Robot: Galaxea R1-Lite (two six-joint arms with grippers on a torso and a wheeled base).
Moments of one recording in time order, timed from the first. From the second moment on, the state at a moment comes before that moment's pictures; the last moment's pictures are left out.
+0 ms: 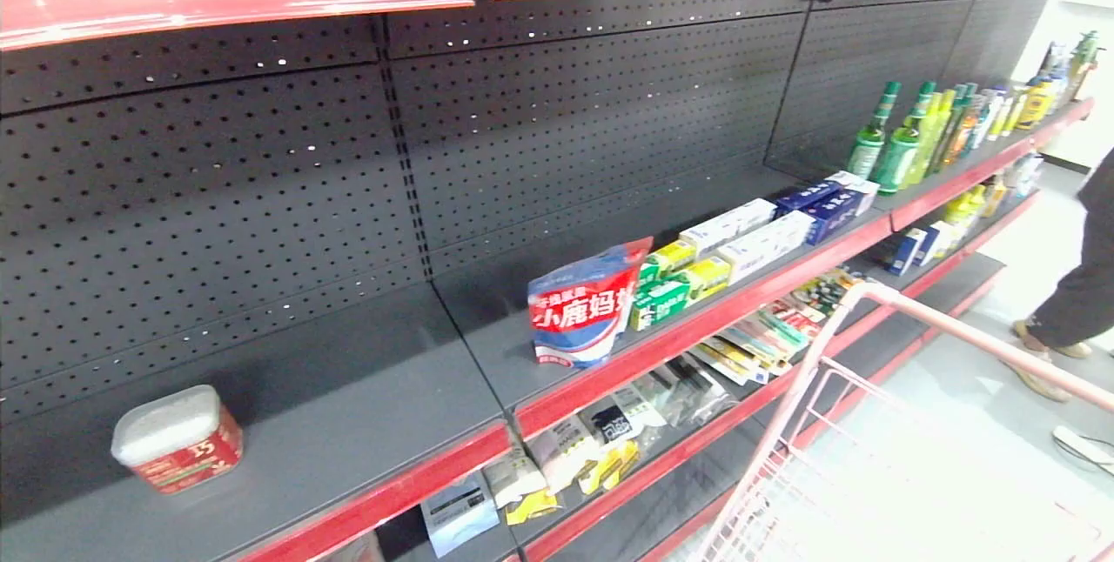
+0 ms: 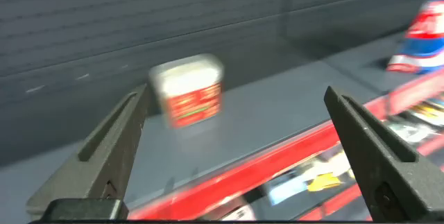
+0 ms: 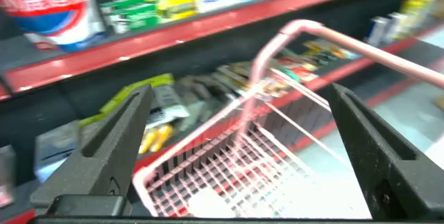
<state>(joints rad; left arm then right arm) 0.01 0.00 -0.01 -0.03 0.08 0.03 0.00 0.00 0.00 0.00 -0.01 0.00</state>
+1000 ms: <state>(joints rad) 0.01 0.00 -0.01 -0.03 0.08 0.03 0.01 0.07 -0.13 0.01 0.02 0.08</state>
